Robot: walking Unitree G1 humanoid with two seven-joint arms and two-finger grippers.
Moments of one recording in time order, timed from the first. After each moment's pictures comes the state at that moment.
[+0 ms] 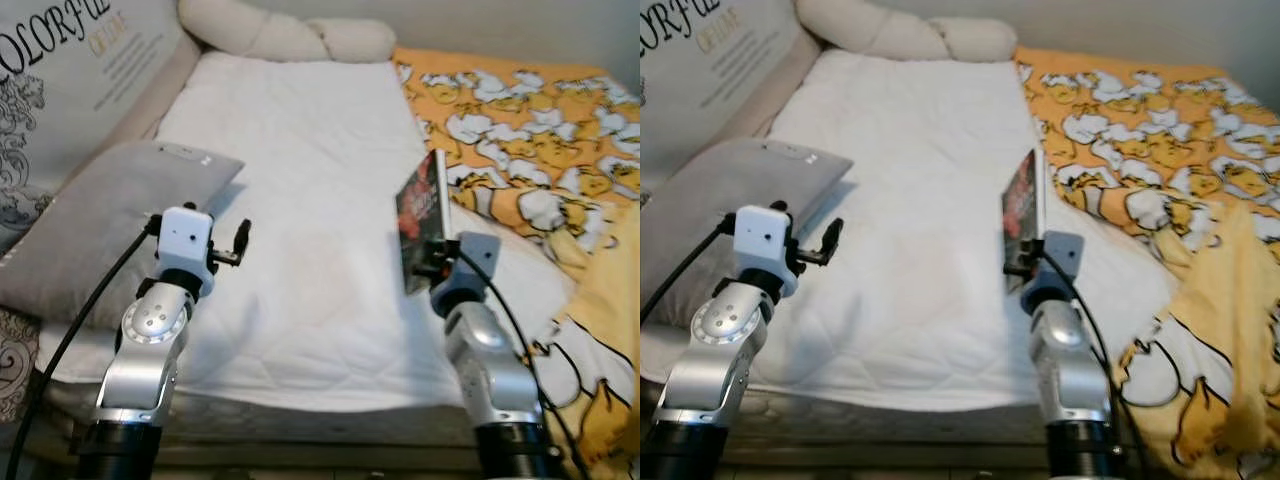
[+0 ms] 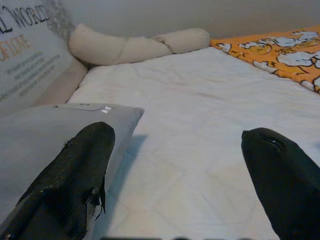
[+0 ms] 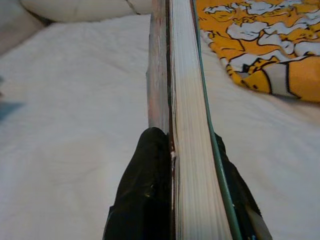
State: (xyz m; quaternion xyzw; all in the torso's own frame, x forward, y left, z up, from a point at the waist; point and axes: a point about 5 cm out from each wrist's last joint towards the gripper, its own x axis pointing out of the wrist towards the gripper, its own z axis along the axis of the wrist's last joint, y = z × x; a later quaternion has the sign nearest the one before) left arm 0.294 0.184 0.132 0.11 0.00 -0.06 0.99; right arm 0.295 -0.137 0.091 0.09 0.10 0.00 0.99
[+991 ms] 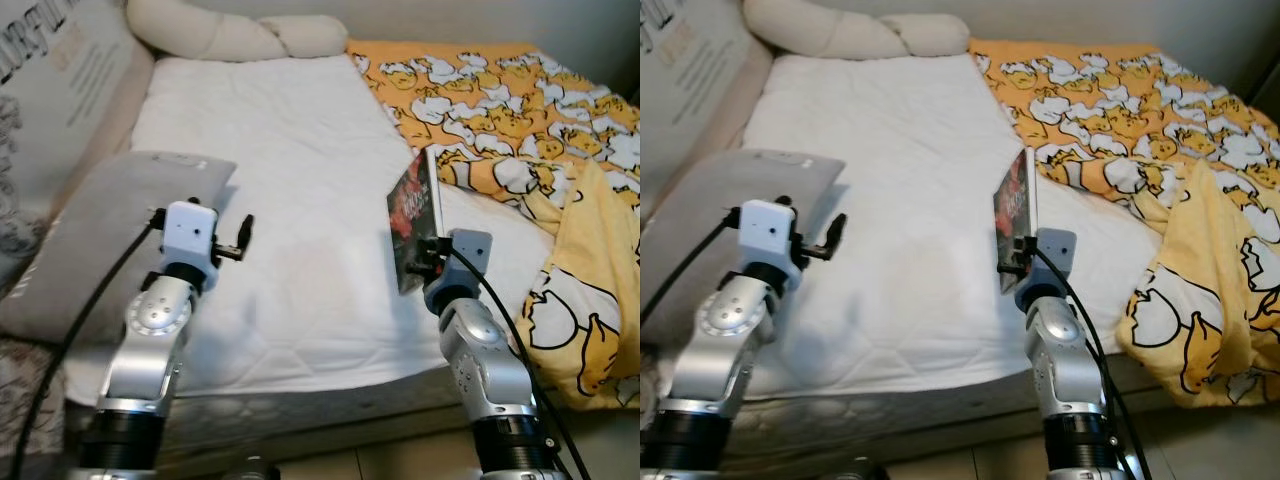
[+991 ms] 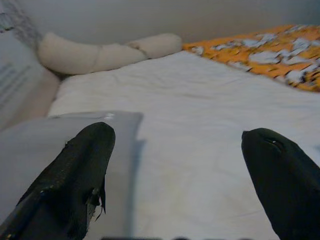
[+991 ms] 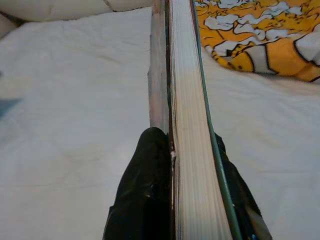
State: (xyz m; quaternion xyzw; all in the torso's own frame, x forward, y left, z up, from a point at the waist) left arm 0.300 0.187 0.136 0.12 0.00 -0.06 0.99; right arm 0.300 -0.133 0.090 0.09 0.10 0.01 0.99
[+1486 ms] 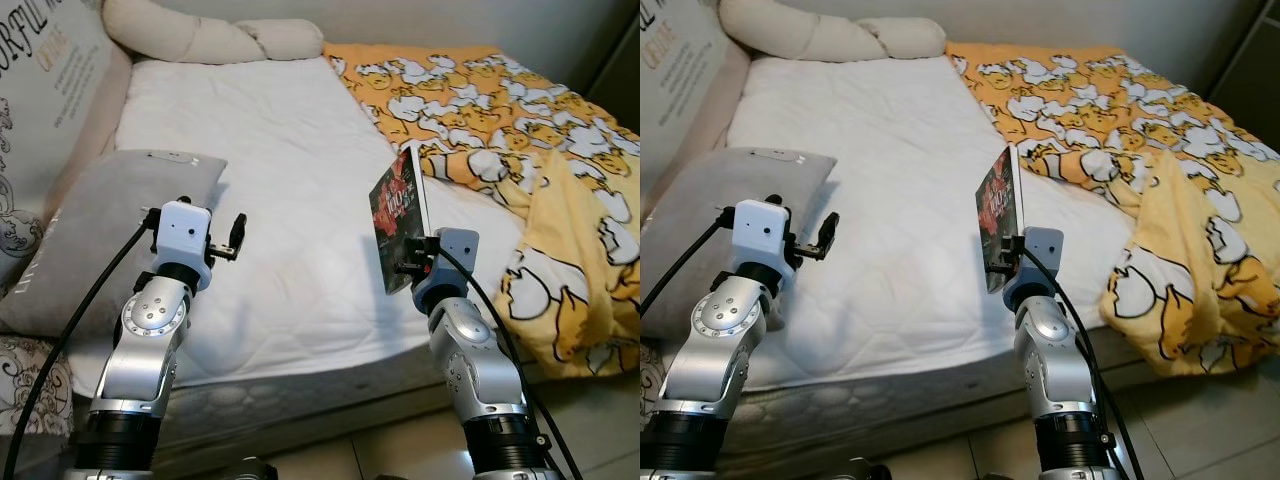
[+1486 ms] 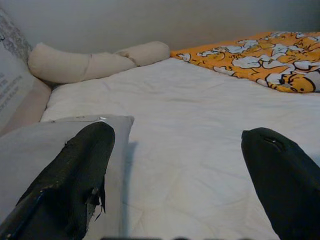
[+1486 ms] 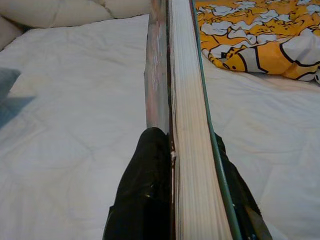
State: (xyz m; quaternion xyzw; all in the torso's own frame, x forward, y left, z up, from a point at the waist) left arm 0.300 0.186 0.137 0.12 -0.01 -0.05 0.99; right arm 0.301 -0.128 0.091 0.08 0.10 0.03 0.99
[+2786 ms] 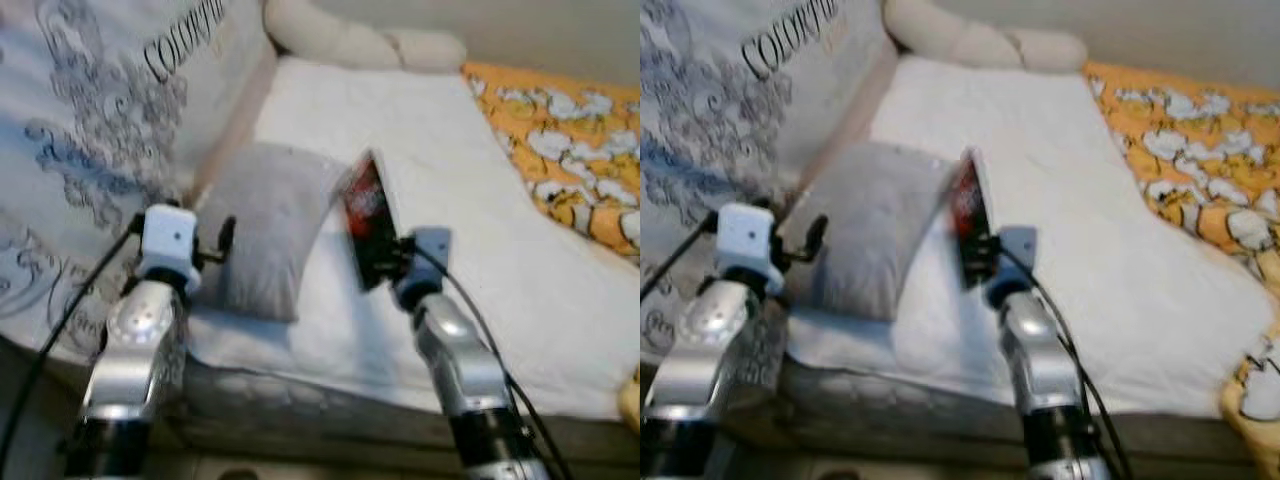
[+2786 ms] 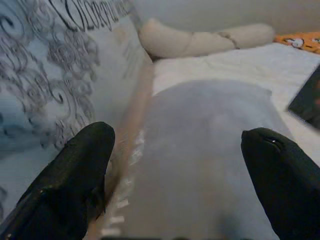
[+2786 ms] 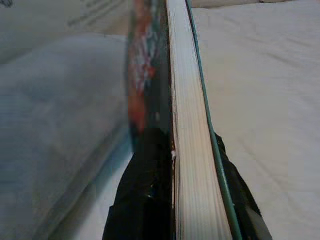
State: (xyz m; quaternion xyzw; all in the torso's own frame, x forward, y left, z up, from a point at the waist) left arm 0.296 0.193 0.135 0.11 -0.01 -0.05 0.99; right arm 0.305 -0.103 0.091 0.09 0.10 0.09 0.99
